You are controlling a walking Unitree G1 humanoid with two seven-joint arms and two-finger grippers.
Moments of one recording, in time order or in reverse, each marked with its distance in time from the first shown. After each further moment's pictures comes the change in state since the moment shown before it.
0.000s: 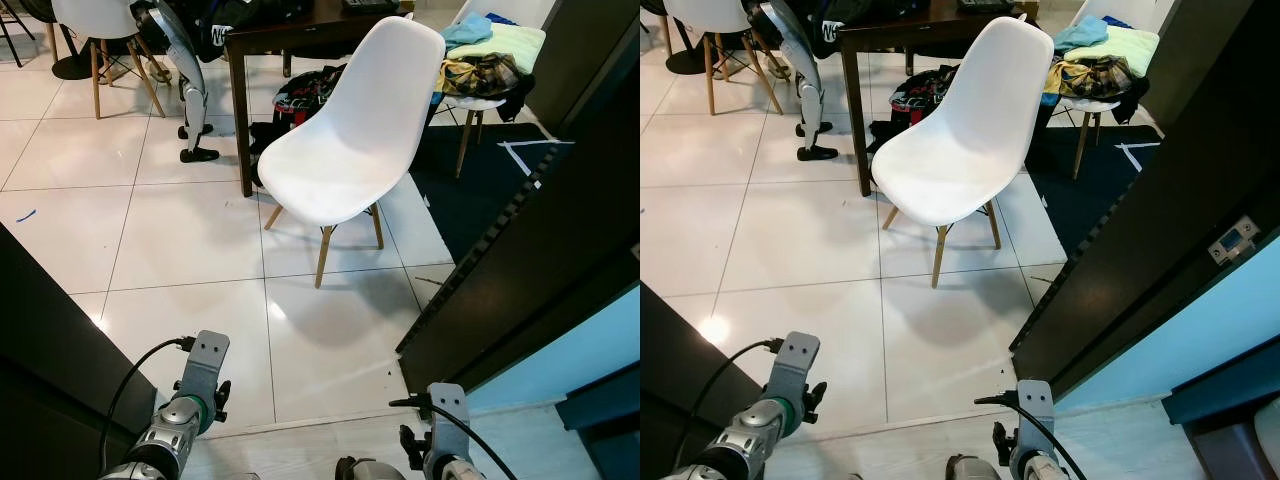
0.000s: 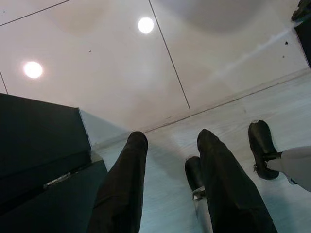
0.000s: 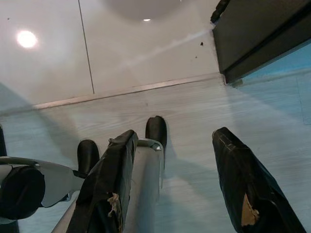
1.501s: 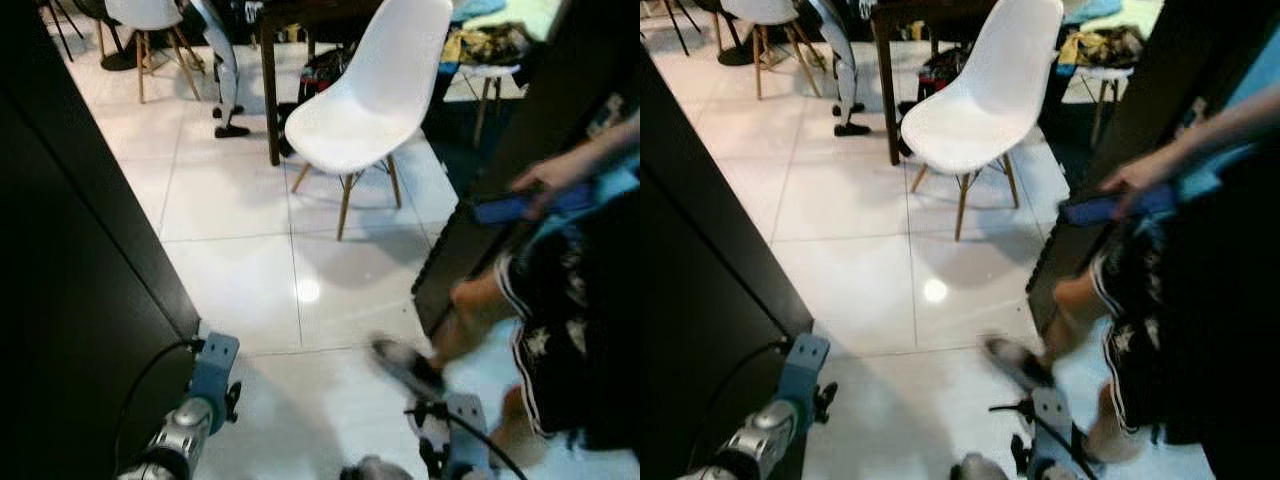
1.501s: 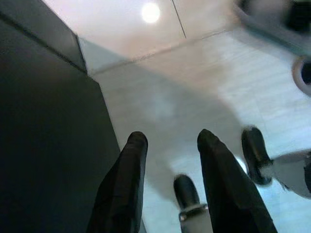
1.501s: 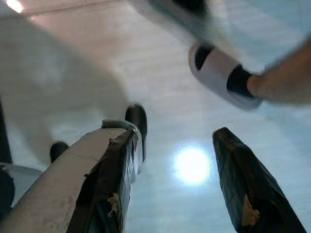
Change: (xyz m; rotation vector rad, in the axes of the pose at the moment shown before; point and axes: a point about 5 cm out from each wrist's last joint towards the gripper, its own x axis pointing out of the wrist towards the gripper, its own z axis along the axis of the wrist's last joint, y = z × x) left arm 0.001 0.001 0.007 0.012 -0.024 0.006; right arm -0.003 -0.004 -0.008 -0.002 0.031 -0.022
